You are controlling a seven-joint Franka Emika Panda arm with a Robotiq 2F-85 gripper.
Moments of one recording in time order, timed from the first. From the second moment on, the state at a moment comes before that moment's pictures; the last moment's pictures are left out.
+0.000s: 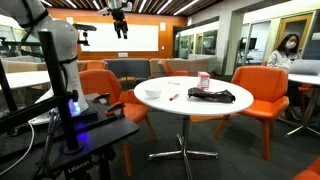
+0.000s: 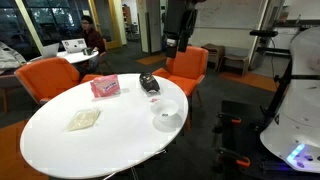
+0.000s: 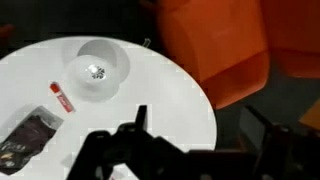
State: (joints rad) arm 0.12 -0.69 0.18 -2.56 0.18 2.09 0.24
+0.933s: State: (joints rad) arm 0.04 -0.61 0.10 -2.56 0.07 2.16 0.11
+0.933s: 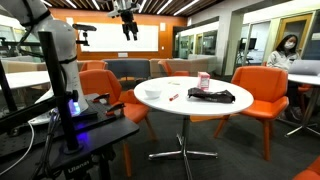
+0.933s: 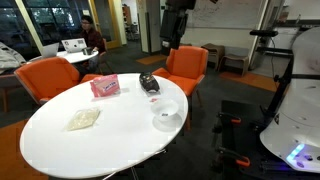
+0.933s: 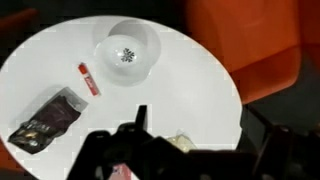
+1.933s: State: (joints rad) arm -0.13 0.19 -0.13 -2.14 -0.06 2.33 -0.30
